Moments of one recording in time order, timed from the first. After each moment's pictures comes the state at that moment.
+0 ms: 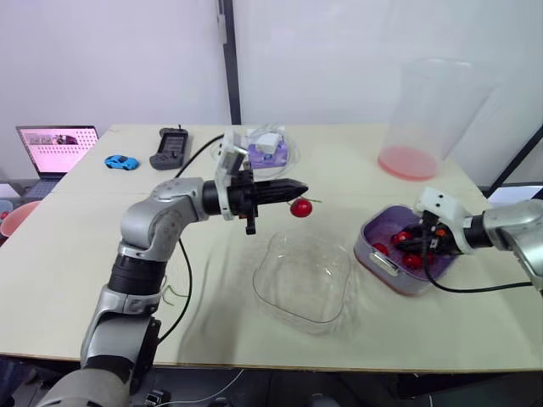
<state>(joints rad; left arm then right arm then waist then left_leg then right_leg) -0.90 0.39 -0.02 0.03 -0.64 0.68 -1.10 -0.63 -1.12 0.14 0.19 0.24 0.54 1.19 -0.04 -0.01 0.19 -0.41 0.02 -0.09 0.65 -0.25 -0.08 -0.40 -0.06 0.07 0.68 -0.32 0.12</state>
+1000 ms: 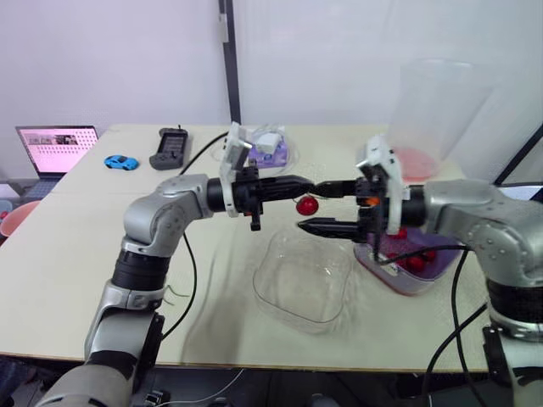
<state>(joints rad) -0.94 0.37 -0.03 0.04 -0.66 0.71 -1.10 -0.81 -0.74 -0.01 -0.38 0.71 1.05 0.84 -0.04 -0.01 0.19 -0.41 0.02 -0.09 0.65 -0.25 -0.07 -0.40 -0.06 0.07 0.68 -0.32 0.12</state>
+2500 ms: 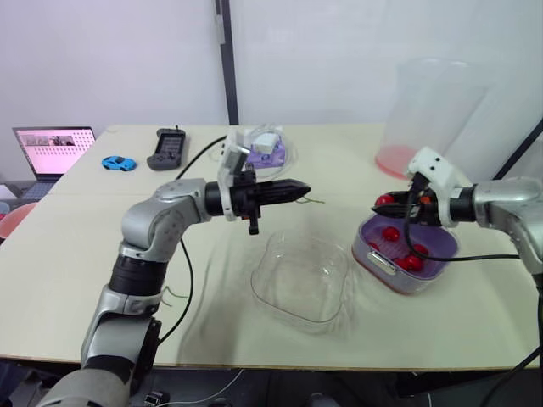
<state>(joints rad) -0.90 0.38 -0.02 0.00 -0.66 0.70 -1.06 -0.74 -1.05 0.11 0.07 0.34 0.70 1.00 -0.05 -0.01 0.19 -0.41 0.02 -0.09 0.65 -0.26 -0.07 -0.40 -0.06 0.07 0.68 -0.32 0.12</state>
